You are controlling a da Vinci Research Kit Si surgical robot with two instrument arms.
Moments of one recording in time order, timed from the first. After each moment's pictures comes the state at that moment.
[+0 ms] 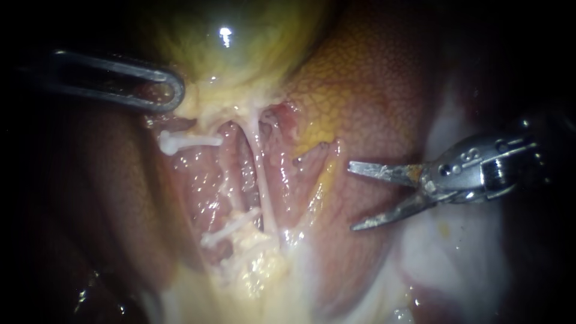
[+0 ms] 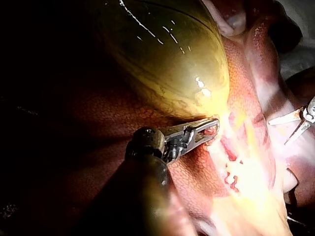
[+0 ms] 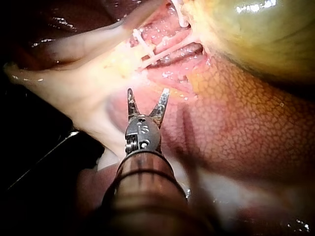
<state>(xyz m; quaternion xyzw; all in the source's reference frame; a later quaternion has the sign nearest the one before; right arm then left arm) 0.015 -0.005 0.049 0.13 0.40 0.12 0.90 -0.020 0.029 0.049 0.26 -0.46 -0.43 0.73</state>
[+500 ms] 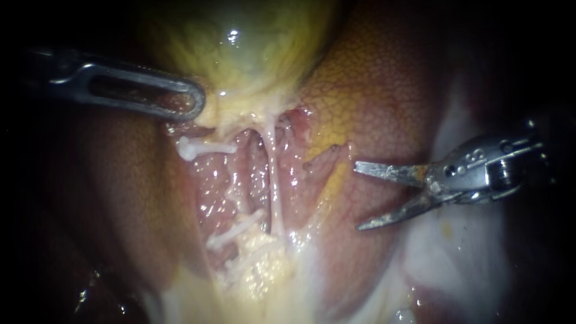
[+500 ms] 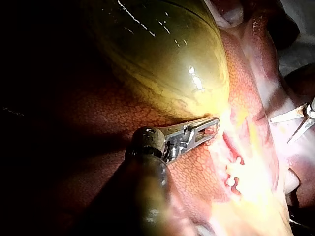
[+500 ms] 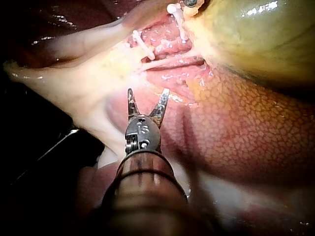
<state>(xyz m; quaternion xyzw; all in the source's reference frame) 0.014 -0.005 0.049 0.13 0.40 0.12 0.90 -0.023 0.028 0.054 0.26 -0.46 -0.42 0.74</state>
